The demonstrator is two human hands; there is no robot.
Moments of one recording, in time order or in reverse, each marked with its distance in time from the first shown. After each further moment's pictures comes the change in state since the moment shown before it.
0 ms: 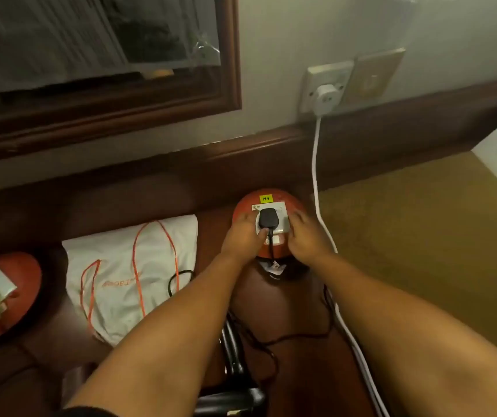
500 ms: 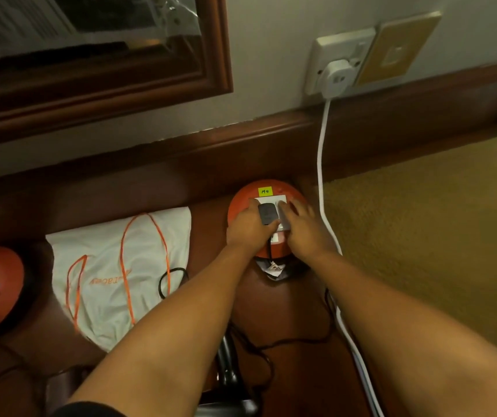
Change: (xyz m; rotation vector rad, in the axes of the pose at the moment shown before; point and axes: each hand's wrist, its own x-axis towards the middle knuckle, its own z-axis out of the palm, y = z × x) left_hand 0.036 0.006 0.025 -0.030 0.037 -0.159; right_hand 0.029 0.017 0.014 -0.122 -0.068 -0.053
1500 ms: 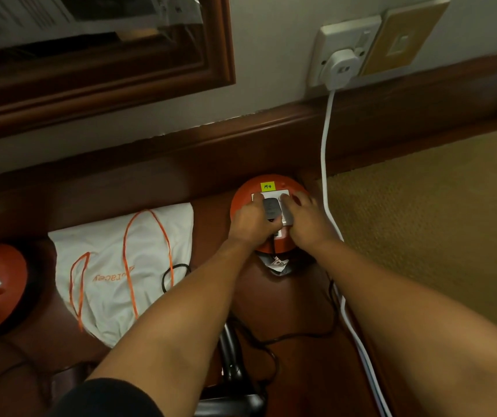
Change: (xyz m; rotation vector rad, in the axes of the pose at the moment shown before) left_hand 0.006 -0.004 -0.001 0.056 0.024 0.129; right_hand 0.007 -0.006 -0.008 -0.024 -0.022 0.014
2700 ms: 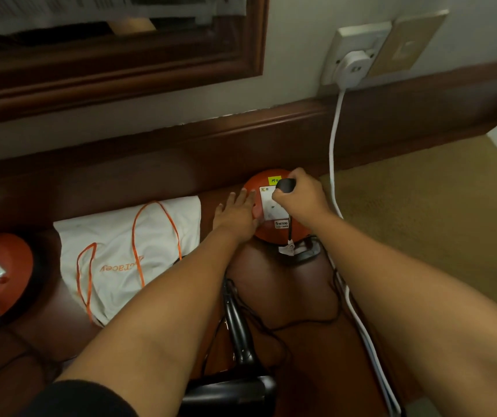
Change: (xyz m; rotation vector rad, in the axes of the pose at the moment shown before) left_hand -0.012 -0.050 -0.026 0.287 -0.270 0.011; right_hand 0.003 -0.056 -0.032 0.446 0.185 0.217
